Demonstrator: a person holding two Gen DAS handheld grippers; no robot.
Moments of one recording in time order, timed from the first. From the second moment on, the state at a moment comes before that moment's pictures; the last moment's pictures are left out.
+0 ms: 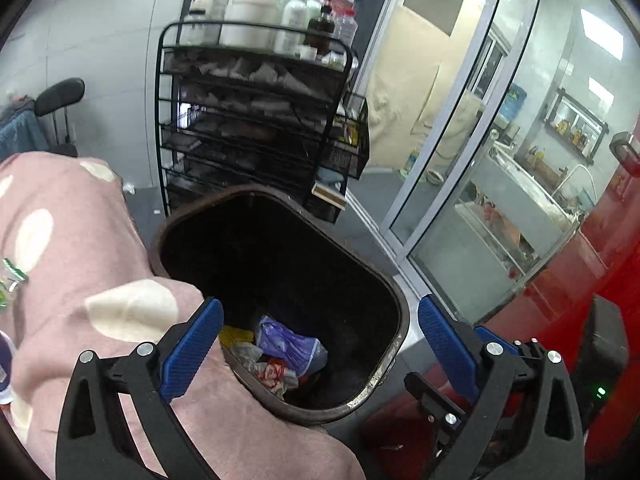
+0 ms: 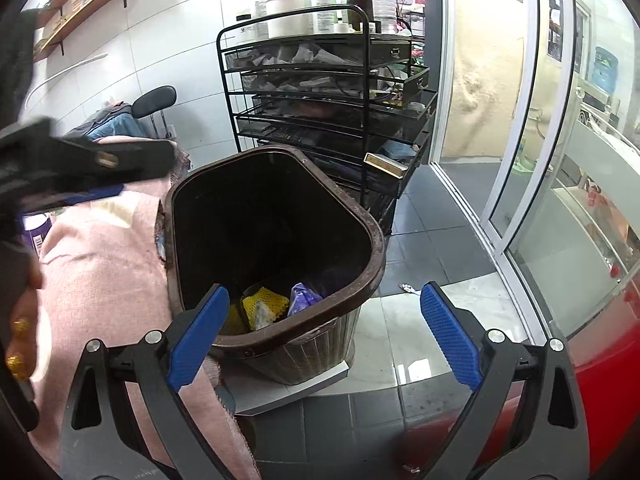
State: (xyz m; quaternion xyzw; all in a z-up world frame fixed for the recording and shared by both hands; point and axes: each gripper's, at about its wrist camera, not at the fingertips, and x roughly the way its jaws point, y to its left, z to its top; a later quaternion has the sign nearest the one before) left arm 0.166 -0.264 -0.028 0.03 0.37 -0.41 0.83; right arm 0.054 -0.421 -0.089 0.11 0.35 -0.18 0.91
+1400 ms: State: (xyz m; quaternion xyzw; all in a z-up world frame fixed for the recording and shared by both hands) left arm 0.123 0.030 -0.026 -0.05 0.33 -0.07 0.94; right arm 0.132 -0.228 -0.035 0.02 0.34 0.09 0.94
